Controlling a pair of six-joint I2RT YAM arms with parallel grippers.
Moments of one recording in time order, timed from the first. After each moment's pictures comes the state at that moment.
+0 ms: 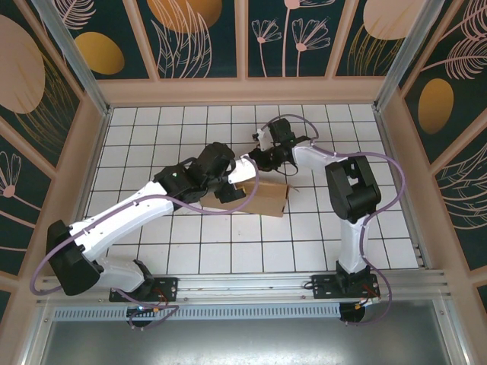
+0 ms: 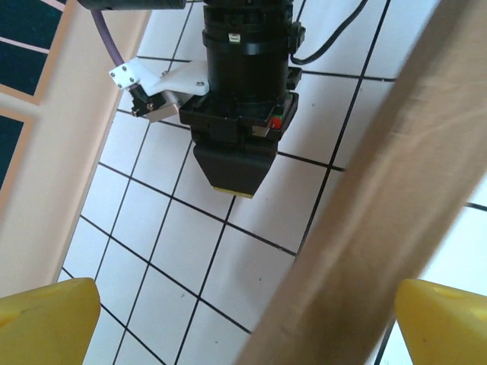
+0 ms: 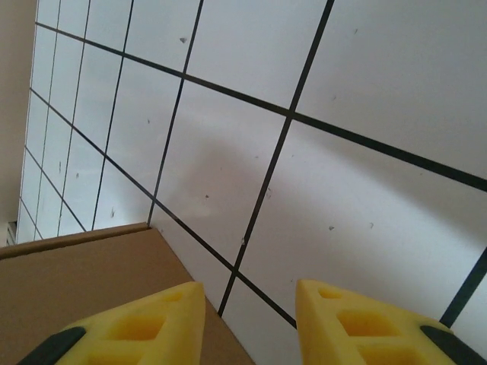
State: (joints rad) left arm -0.88 1.37 1.24 -0.61 -0.20 0.52; right arm 0.47 2.01 1.39 -0.36 -0.64 0.34
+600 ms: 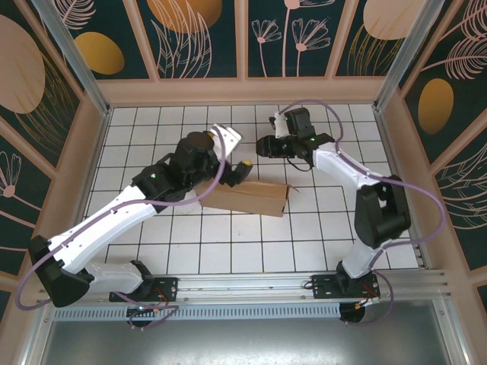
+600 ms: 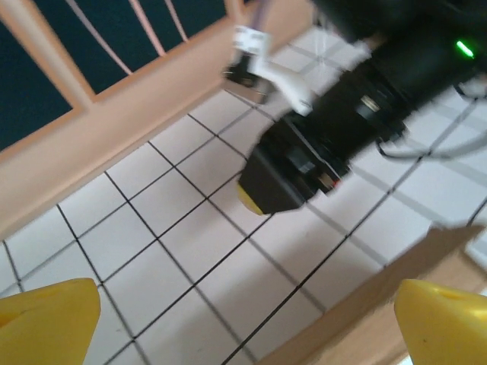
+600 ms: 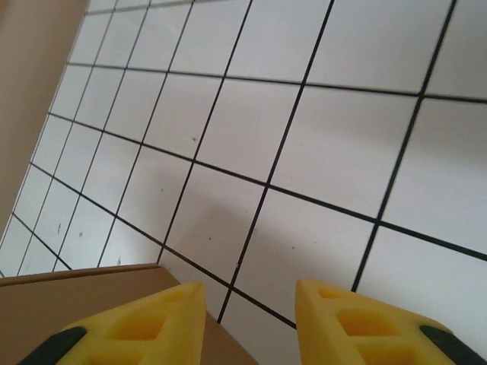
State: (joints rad) left arm -0.83 1.26 1.27 -0.45 -0.16 -0.03; right arm 0.44 1.67 1.28 -0.35 -0.41 0.35
